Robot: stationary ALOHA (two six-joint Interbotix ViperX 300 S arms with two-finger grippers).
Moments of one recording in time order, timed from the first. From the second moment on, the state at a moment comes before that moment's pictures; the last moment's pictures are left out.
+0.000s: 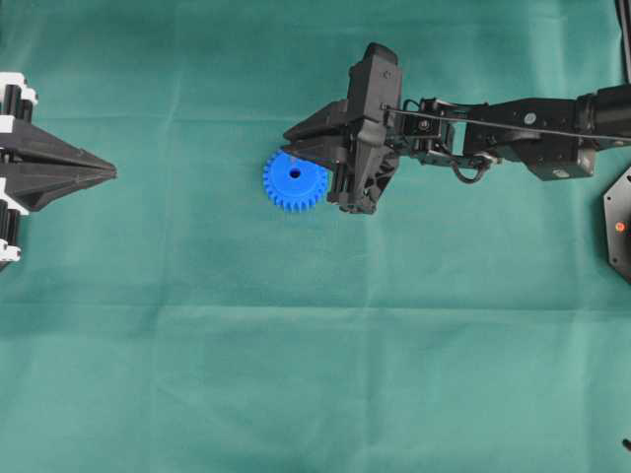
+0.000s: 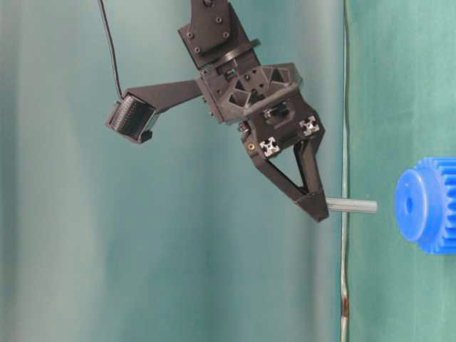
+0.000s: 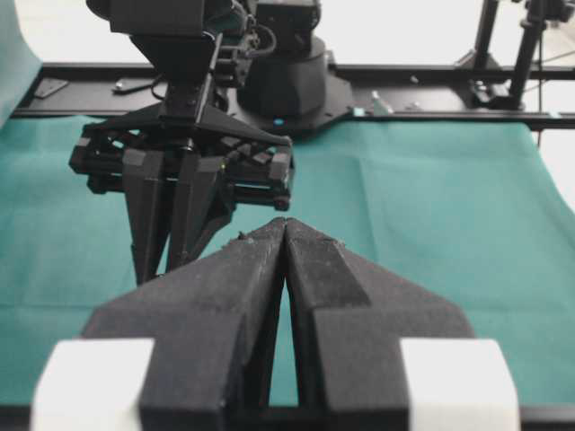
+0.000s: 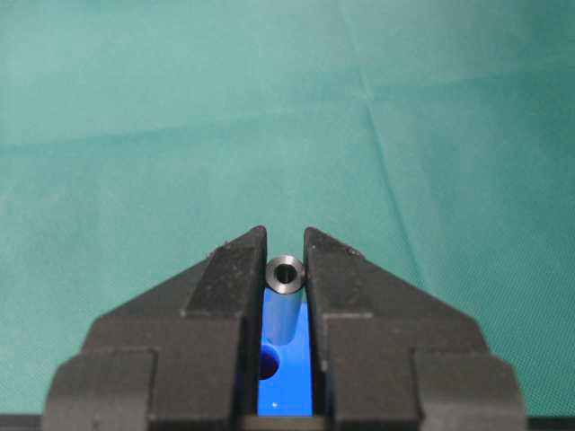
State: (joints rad) left arm 0.00 -0.97 1.18 0.01 -0.19 -0.01; right arm -0.14 0.11 0.64 0.05 -0.33 -0.01
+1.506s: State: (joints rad) left arm 0.00 -0.96 1.18 0.01 -0.19 -0.01; right arm -0.14 0.13 0.63 0.08 -0.33 -0.01
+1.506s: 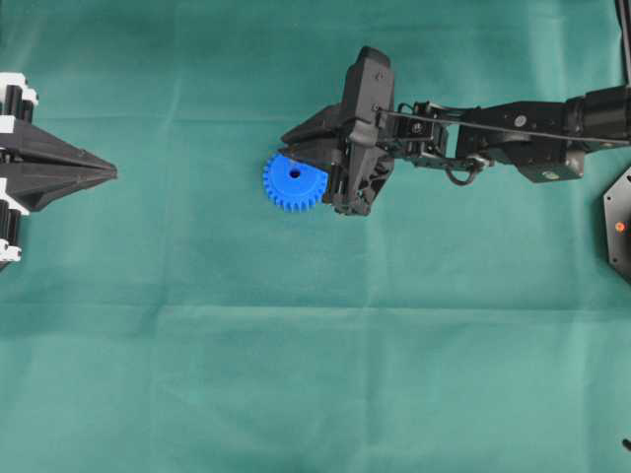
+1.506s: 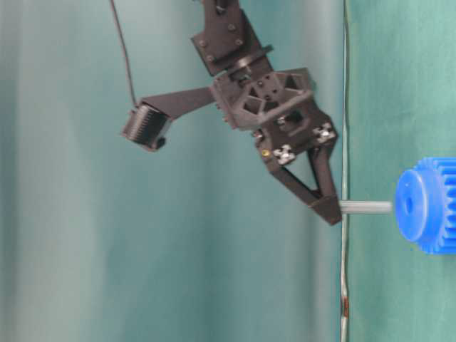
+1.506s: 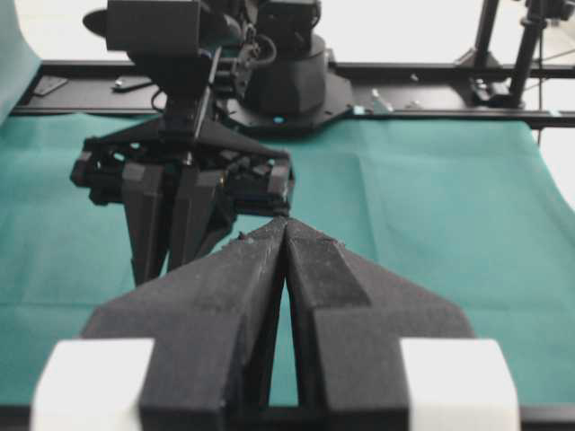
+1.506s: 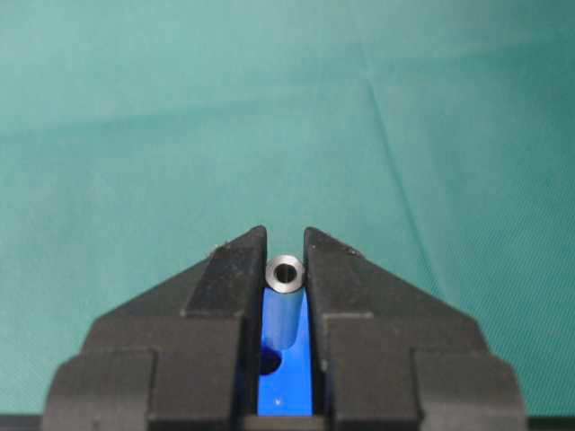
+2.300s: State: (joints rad) left arm 0.00 -0.96 1.18 0.01 -0.19 -0.01; right arm -0.12 0.17 0.63 0.08 -0.33 -0.01
